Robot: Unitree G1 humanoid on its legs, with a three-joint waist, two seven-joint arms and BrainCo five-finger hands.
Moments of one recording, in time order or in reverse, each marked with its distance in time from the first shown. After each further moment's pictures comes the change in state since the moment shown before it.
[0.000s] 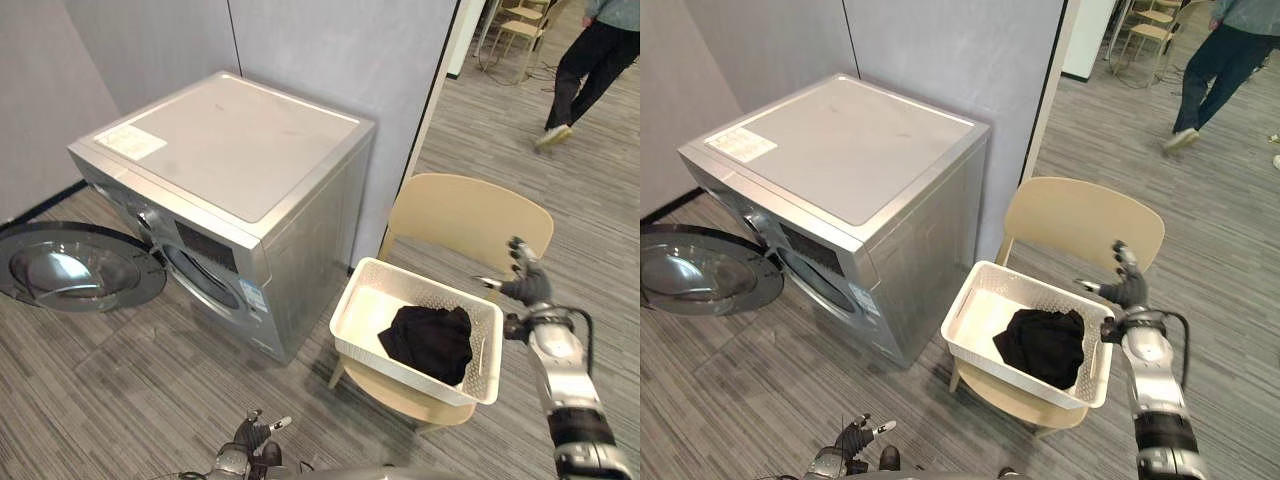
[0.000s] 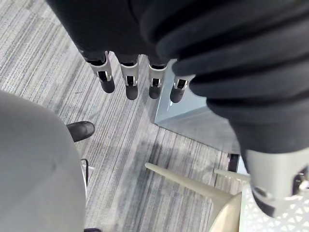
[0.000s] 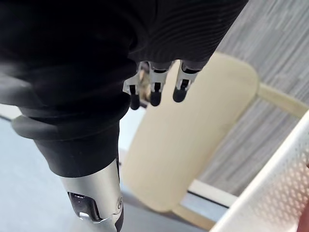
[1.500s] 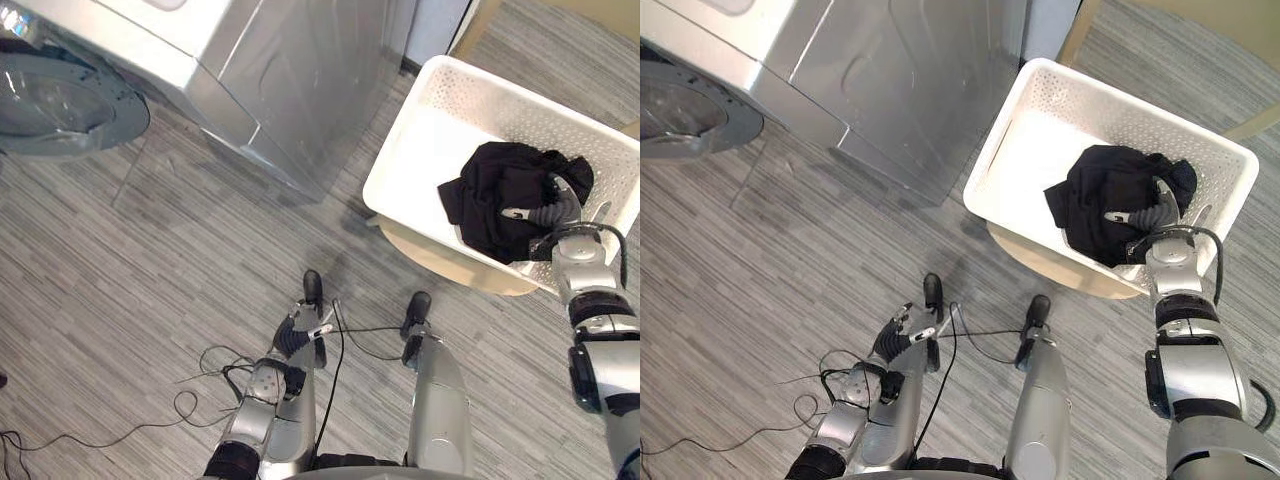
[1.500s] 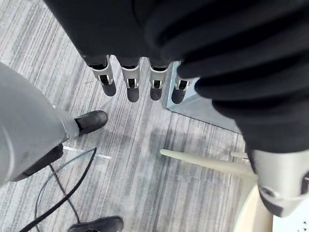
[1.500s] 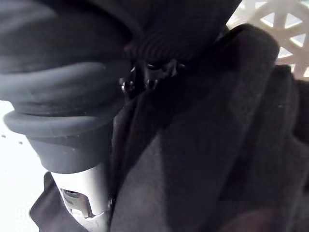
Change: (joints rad) left arm 0.000 -0.049 -0.212 -0.690 -0.140 0.024 0.024; right arm -0.559 -0.245 0.182 0.618 0.013 0.042 -0.065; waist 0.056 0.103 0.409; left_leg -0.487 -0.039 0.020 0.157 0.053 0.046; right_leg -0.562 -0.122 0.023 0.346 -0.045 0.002
